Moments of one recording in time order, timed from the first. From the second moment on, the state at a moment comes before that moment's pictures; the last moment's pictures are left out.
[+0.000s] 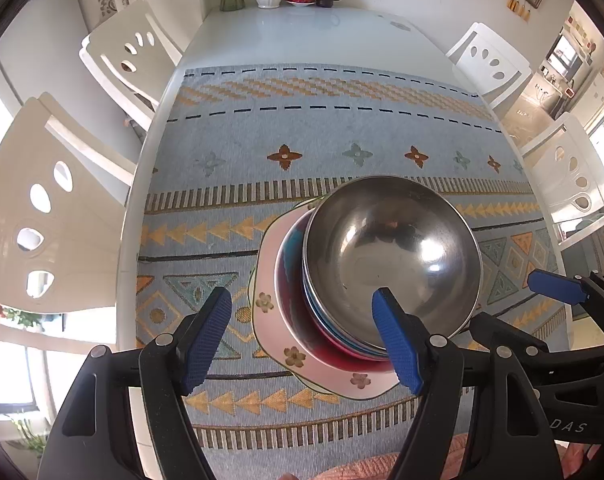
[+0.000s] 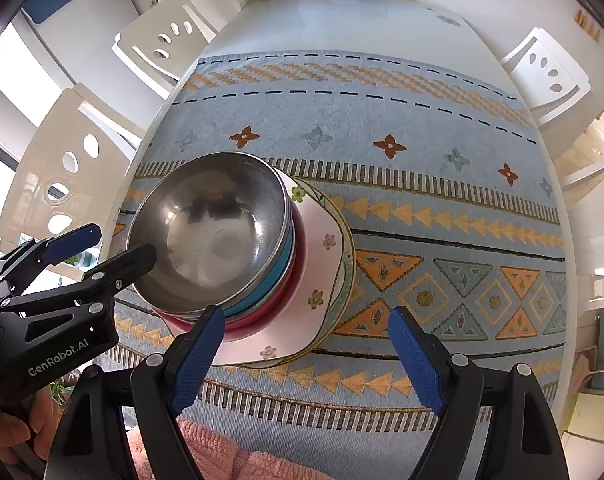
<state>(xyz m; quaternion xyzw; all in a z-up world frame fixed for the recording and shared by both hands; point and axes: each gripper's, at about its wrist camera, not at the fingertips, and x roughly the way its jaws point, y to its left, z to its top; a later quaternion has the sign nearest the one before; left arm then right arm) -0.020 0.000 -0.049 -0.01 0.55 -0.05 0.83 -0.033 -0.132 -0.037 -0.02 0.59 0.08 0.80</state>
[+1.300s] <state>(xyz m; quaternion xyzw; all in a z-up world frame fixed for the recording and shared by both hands) -0.011 -0.004 -0.050 0.00 0.55 -0.07 0.83 -0.029 -0.138 -0.046 -0.01 0.61 0.06 0.79</state>
